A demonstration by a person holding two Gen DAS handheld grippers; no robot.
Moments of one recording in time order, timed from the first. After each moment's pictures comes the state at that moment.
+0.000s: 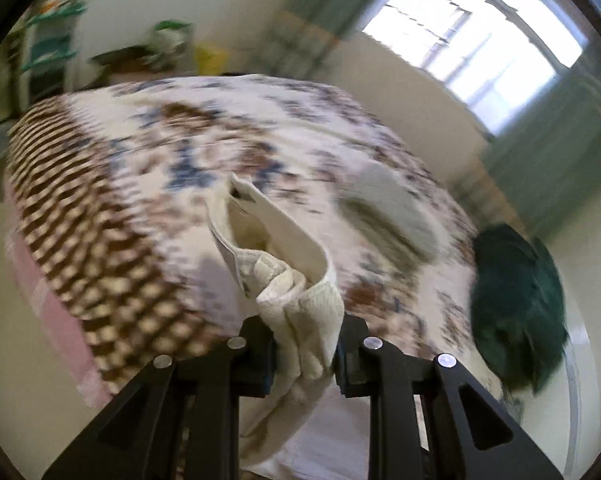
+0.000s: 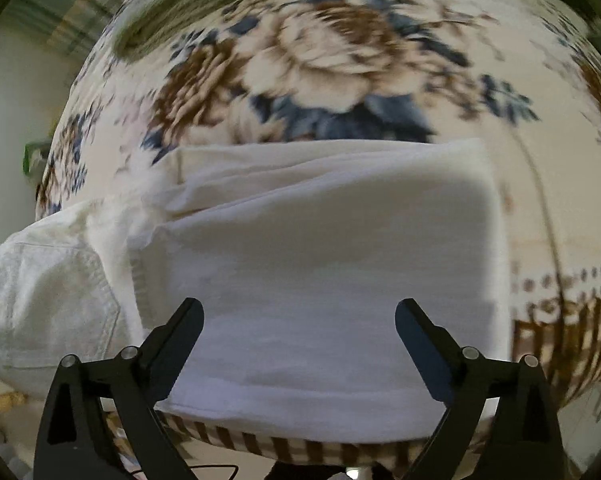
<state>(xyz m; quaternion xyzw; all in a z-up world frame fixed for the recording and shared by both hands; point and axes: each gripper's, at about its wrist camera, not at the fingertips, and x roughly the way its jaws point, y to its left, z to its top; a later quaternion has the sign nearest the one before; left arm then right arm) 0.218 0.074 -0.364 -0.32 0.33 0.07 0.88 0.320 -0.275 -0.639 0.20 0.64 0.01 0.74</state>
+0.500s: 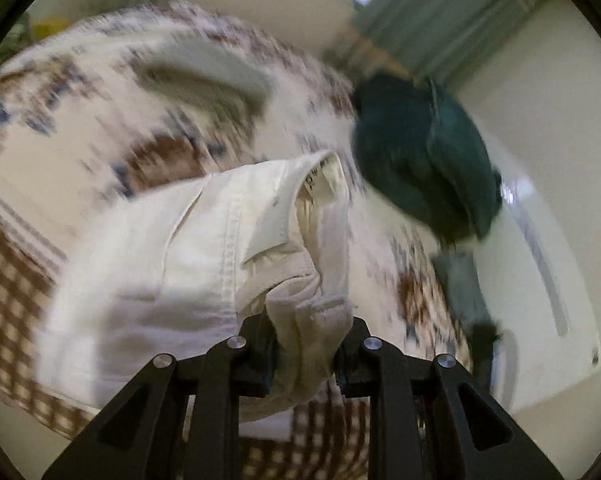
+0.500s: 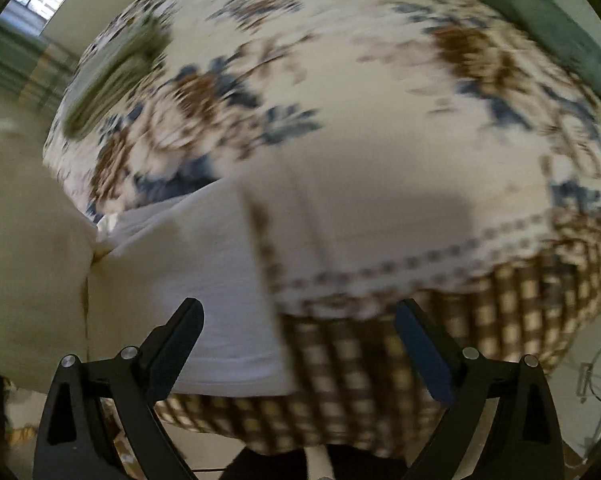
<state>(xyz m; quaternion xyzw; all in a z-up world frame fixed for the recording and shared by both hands) 0.234 -0.194 -0.415 -0.23 0.45 -0.16 0.85 0.249 -0.456 -0.603 0.23 0.61 -0.08 0.75</state>
